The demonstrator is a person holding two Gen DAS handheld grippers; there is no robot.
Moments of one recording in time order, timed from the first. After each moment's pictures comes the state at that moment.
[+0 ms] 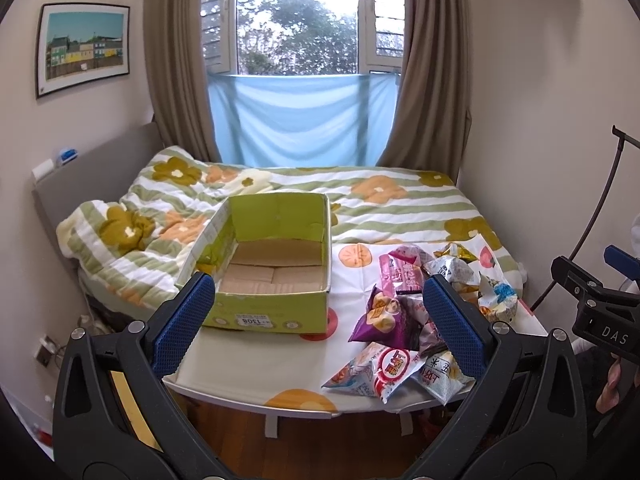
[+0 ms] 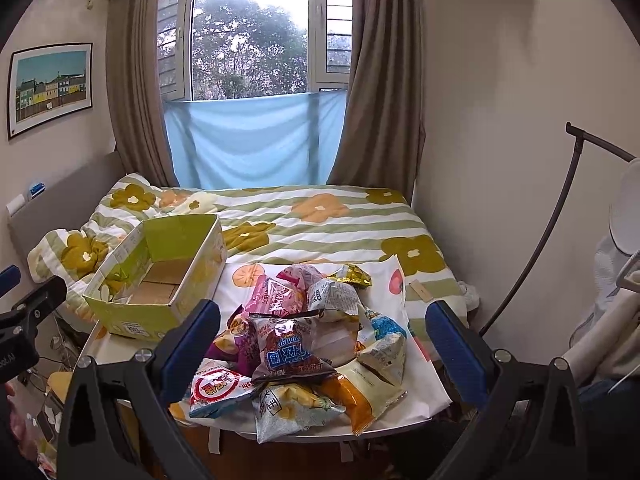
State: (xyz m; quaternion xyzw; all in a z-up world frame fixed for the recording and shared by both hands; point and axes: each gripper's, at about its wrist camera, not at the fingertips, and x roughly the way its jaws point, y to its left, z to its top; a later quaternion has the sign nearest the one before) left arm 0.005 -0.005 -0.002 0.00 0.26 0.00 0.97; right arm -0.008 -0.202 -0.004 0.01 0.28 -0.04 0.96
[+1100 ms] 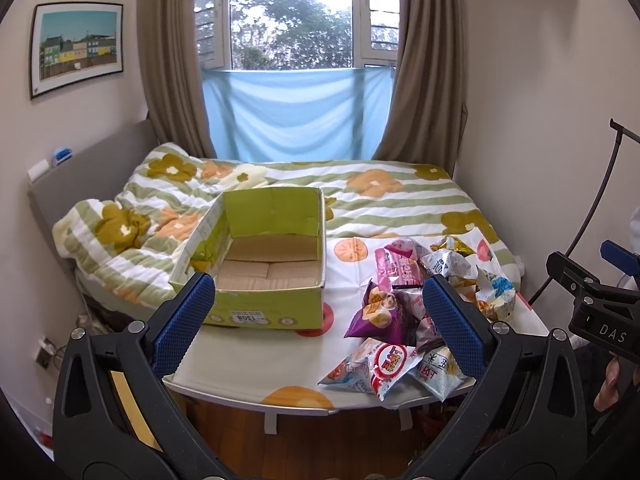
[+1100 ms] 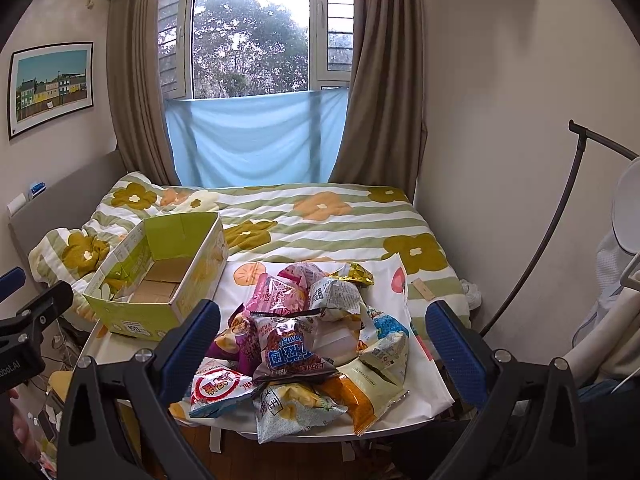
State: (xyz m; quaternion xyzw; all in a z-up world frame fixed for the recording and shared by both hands) left arm 0.008 -0.008 -0.008 0.00 0.26 -0.01 0.96; right arm -0.005 -0.205 -0.005 0.01 0.28 -0.04 0.96
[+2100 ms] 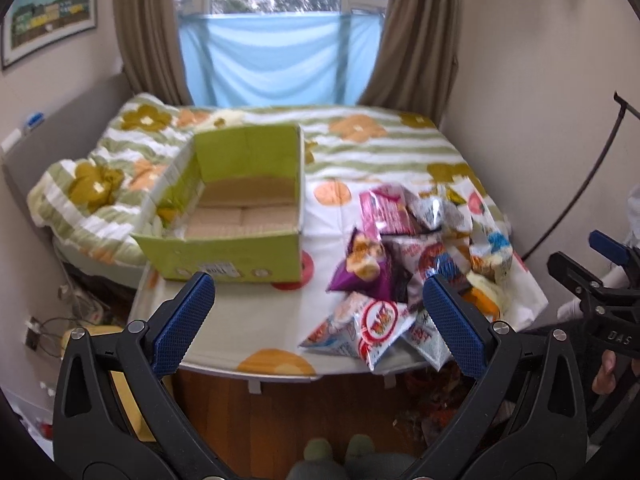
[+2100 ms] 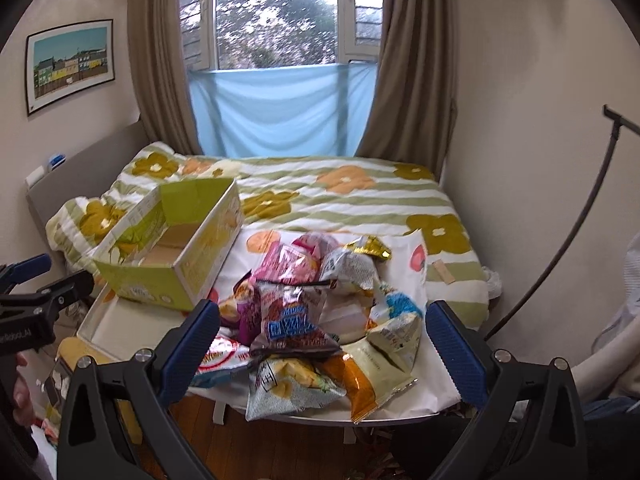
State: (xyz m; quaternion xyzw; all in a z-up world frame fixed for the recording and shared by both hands) left arm 0.044 -0.014 -0.063 0.00 0.38 -0.05 0.93; right arm 0.007 -0.223 -0.043 0.00 0.33 0.03 0.94
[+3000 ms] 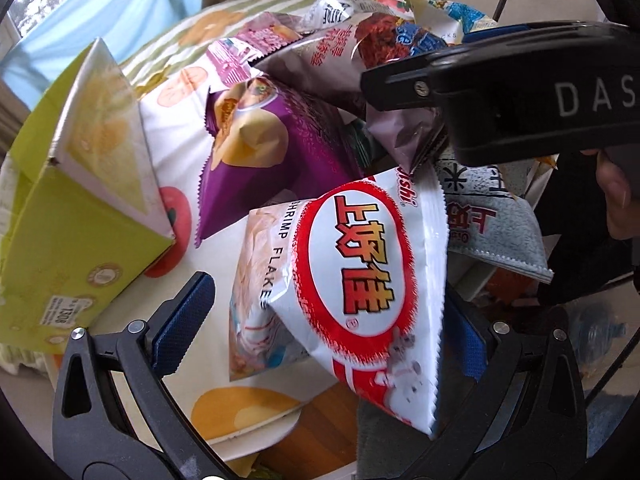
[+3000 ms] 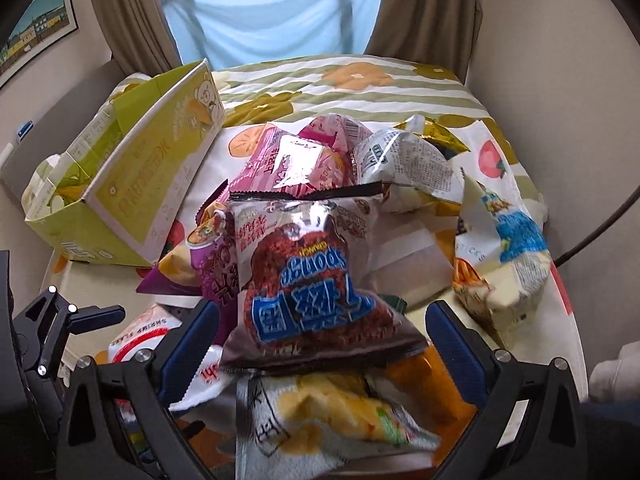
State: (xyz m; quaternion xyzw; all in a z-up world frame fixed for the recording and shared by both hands) left arm 0.133 -0.091 -0.252 0.21 0.51 -0.26 0.80; right arm 0.127 -0.193 -0.183 0.03 0.48 0.03 0.87
